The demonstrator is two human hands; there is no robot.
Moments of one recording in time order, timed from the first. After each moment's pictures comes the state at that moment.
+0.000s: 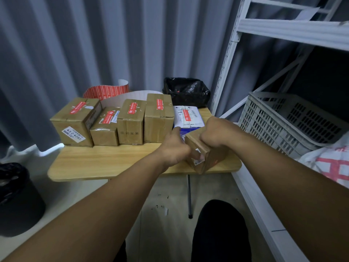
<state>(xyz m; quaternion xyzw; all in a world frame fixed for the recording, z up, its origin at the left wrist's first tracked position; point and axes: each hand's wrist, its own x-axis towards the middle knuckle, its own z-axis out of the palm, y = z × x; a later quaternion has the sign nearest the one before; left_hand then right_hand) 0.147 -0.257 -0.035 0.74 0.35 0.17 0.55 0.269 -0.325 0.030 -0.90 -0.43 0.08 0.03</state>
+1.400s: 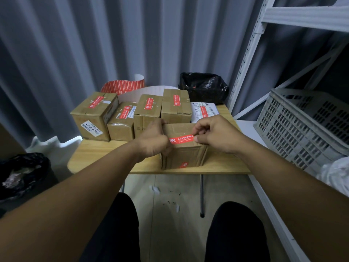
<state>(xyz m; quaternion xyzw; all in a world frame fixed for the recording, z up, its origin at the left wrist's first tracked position) 0.079 -0.199 -0.032 0.77 0.38 0.18 0.48 0.258 -0.302 -0.006 -0.73 -0.58 0.20 0.31</state>
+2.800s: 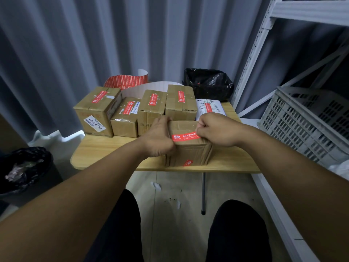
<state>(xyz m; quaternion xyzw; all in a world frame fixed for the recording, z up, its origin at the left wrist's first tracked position) 0.075 -0.199 -0.032 0.82 0.37 0.13 0.42 0.240 -0.292 0.020 -0.76 -0.62 0.18 0.09</state>
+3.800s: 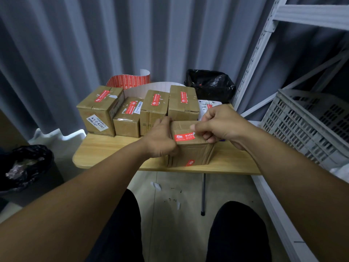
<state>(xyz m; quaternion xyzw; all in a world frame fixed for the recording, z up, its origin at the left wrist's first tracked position) 0.073 -0.199 -0.033 0.82 0.38 0.13 0.41 0.232 -0.290 0.019 -0.76 -0.45 0.30 0.36</state>
